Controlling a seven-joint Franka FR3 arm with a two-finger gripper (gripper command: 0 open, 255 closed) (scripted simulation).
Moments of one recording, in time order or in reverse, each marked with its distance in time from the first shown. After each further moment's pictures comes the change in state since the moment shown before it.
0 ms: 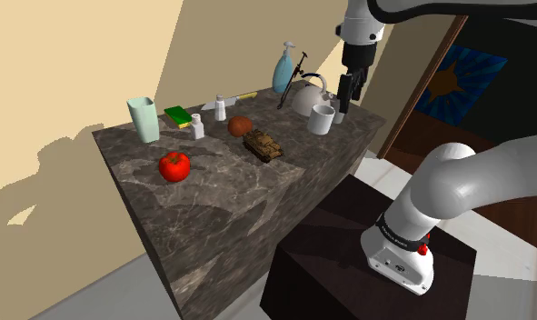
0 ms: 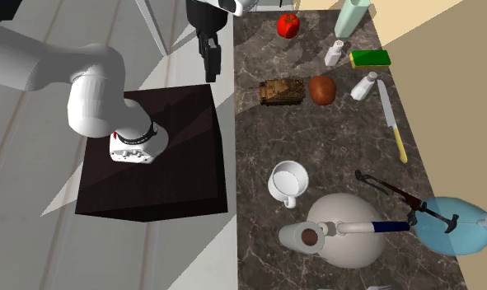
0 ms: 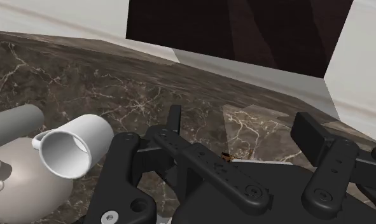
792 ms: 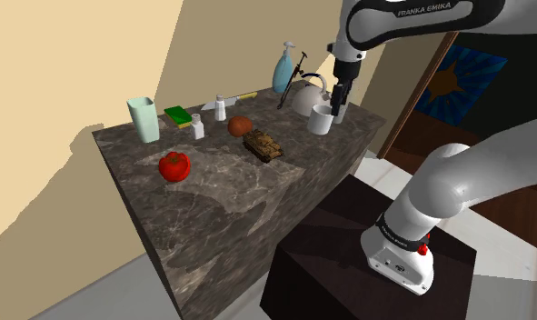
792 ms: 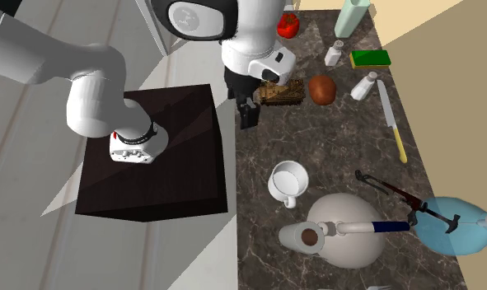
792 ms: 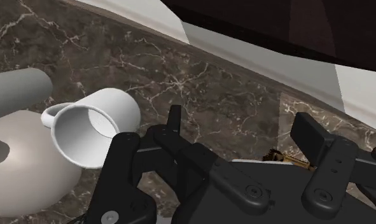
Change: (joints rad) arm -0.040 0.188 -0.188 -0.045 -0.107 0.296 -0.251
